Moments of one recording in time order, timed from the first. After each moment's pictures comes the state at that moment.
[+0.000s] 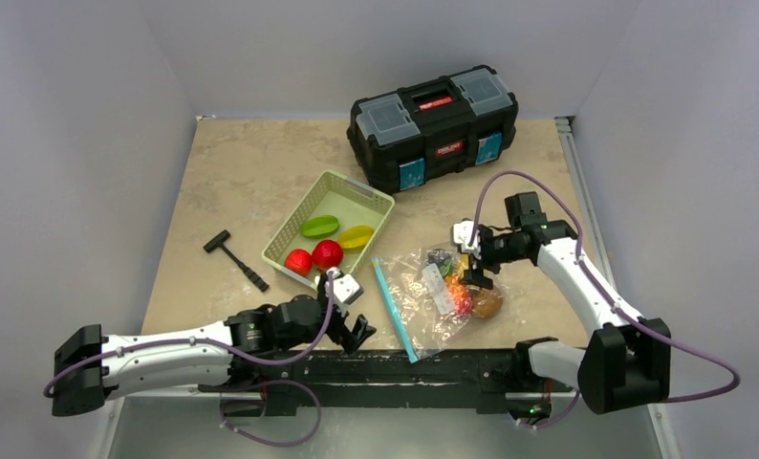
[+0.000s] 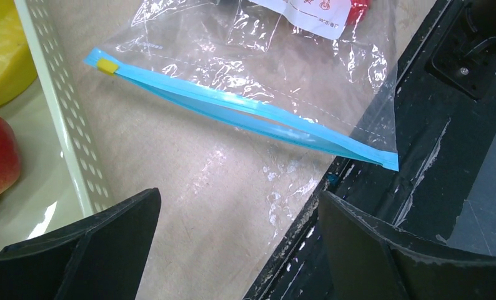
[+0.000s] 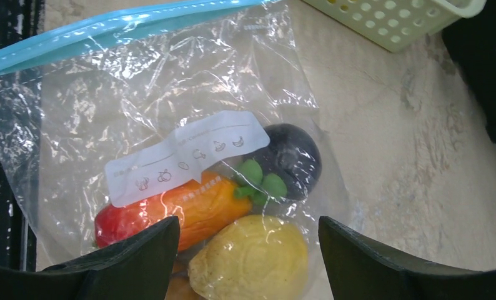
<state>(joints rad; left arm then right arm) -1.24 0.75 0.30 -0.01 -0.23 -0.28 0.18 1.19 0.83 -0.84 -0.77 -1.29</state>
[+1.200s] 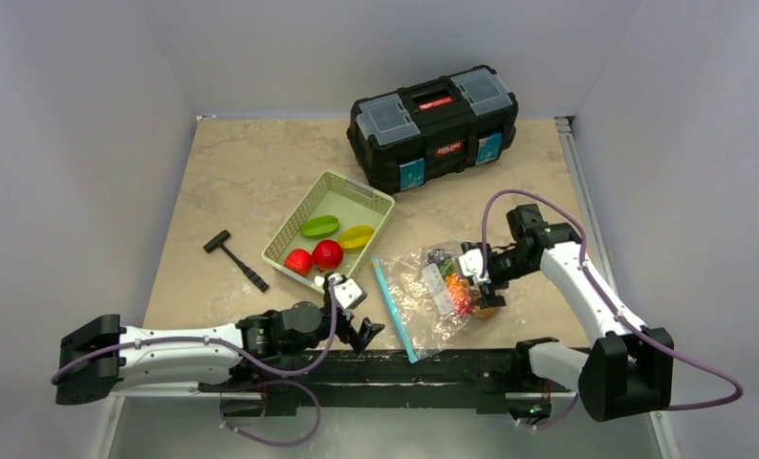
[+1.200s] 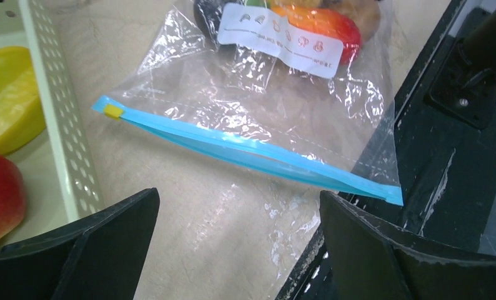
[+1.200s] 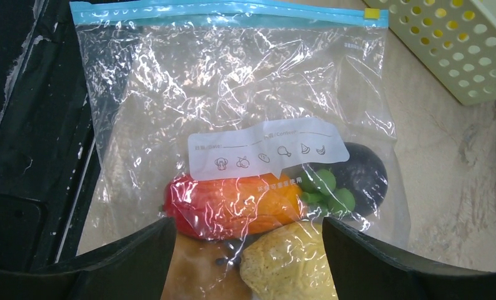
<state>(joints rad) -1.28 0.85 0.21 0.31 -0.30 -0.21 0.15 1.15 0.82 -1.10 -0.79 -1.67</state>
